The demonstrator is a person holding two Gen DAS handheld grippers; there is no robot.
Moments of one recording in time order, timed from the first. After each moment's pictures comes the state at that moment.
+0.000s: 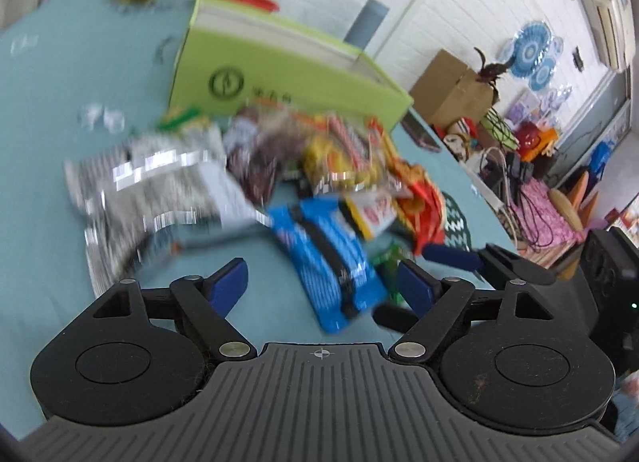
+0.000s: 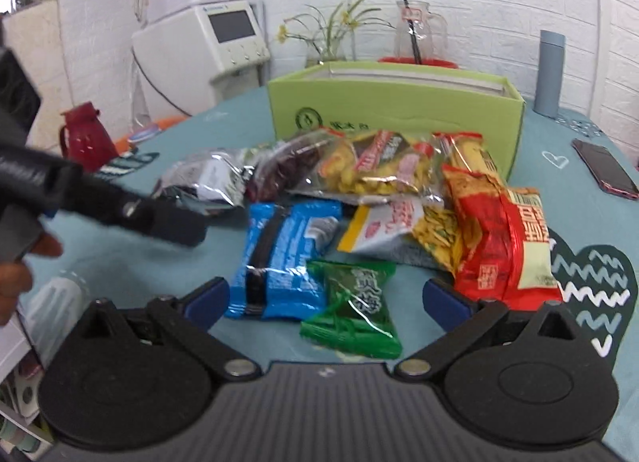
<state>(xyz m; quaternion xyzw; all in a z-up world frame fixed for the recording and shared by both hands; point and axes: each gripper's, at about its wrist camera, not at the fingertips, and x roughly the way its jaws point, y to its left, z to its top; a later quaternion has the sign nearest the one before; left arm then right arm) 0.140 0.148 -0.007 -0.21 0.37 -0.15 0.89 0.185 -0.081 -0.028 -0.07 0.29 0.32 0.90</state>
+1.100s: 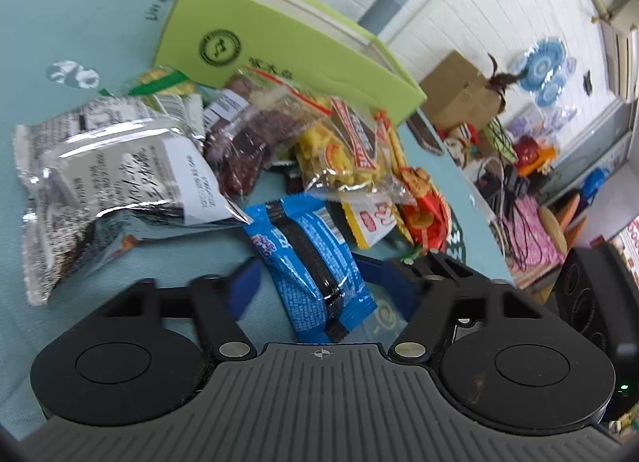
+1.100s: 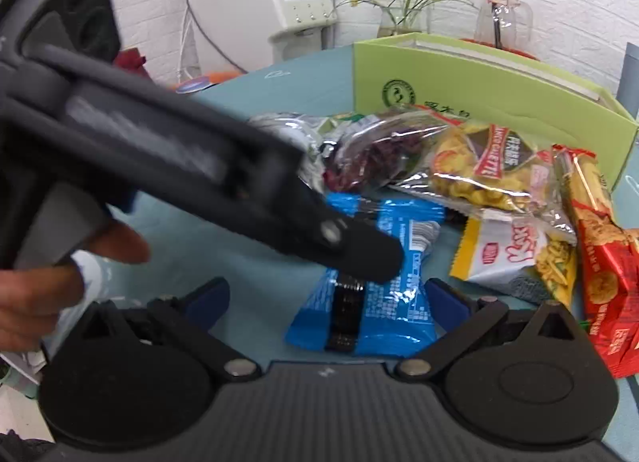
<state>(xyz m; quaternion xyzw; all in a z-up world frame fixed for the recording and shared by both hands) 0.180 0.135 -0.024 -0.26 0.40 -0.16 0.87 0.189 -0.015 -0.034 -0.13 0.32 0.40 0.85</state>
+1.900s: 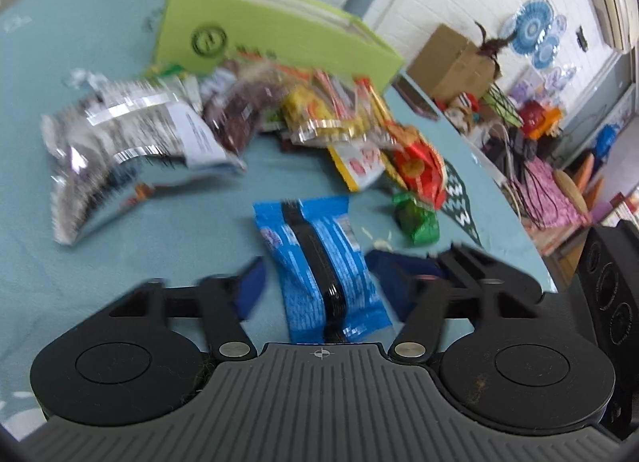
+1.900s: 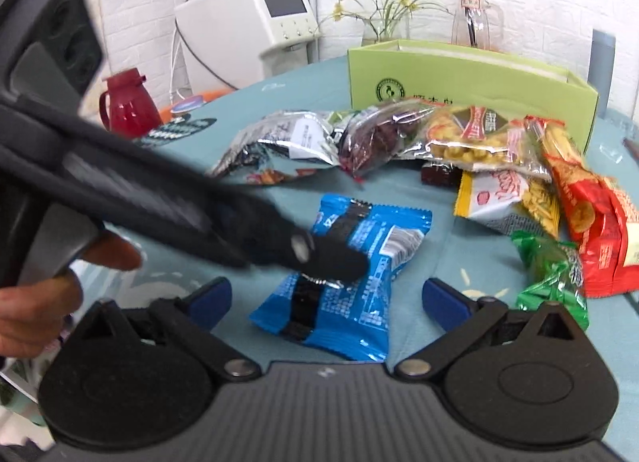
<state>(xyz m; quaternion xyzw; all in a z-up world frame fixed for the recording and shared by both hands) 0.135 0.118 -0.026 -0.19 0.41 -0.16 0.88 0.145 -0.033 -0.042 -0.11 0.30 0.37 0.87</state>
